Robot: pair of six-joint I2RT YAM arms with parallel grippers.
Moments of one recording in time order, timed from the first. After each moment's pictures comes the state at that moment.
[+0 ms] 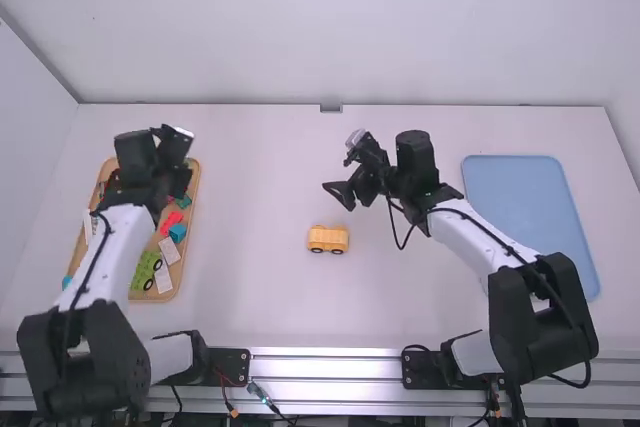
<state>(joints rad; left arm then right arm) 0.20 1.28 0.85 -0.26 0.01 0.56 0.33 1.54 0.88 0.12 -0.72 -0.24</state>
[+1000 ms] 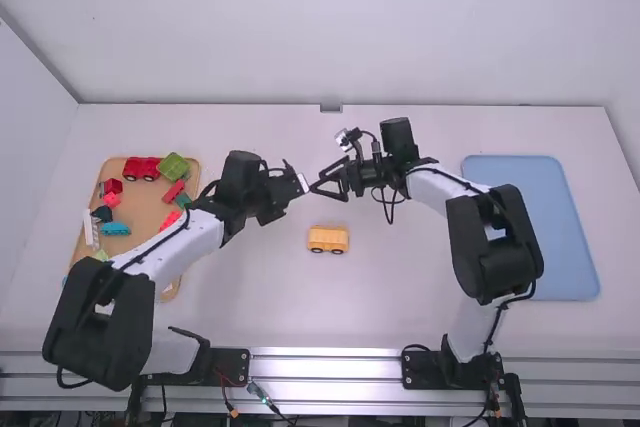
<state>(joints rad) -0.28 1.46 0.78 -0.10 0.24 0.81 0.30 1.92 1.13 -0.06 -1.21 -0.03</state>
